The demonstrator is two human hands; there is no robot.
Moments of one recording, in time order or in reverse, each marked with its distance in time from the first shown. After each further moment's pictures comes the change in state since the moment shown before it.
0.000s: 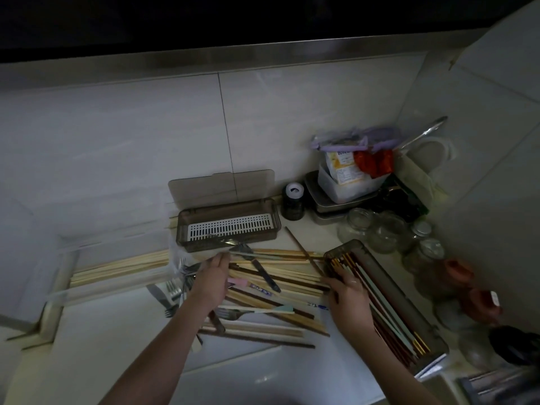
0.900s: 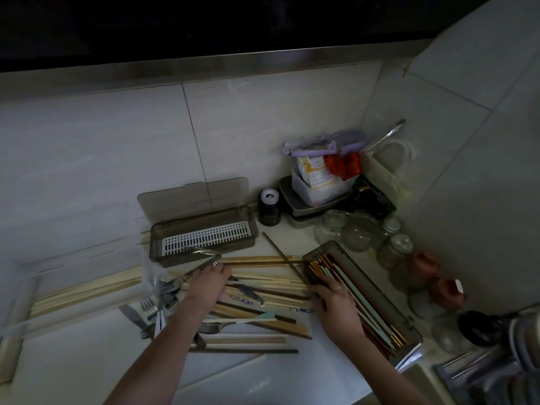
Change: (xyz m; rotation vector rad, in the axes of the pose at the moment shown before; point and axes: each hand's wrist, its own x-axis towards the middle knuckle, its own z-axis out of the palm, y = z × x) left_hand 0.021 0.036 -0.006 0.335 -0.113 0.188; right_hand -0.010 0.011 -0.011 0.025 -0.057 0.018
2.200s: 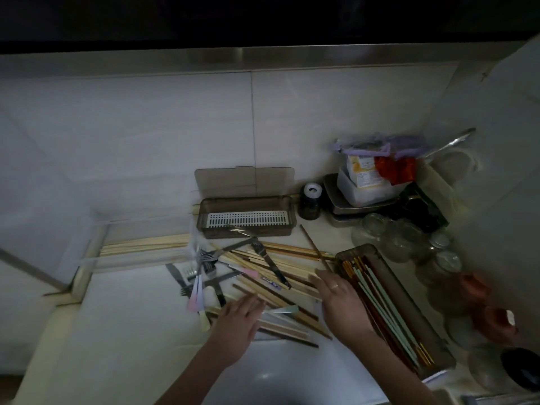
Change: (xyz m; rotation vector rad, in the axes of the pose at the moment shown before) left_hand -0.115 0.038 0.086 -0.209 0.260 0.064; right_hand 0.002 -0.034 0.003 -0.260 -0.055 -0.471
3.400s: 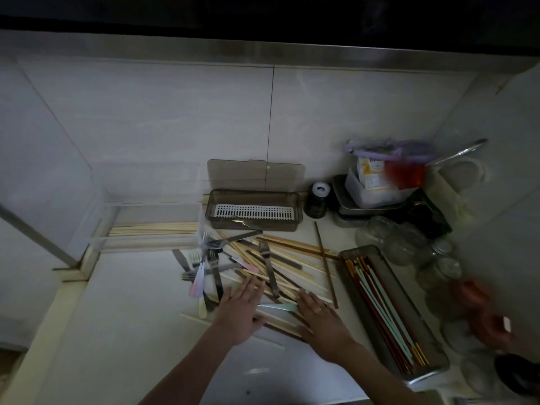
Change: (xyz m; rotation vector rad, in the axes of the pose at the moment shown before) left_hand 0.011 0.011 -0.020 -0.048 -0.289 -0.169; right_hand -0.022 -0.019 0.032 -0.046 -0.485 -0.052
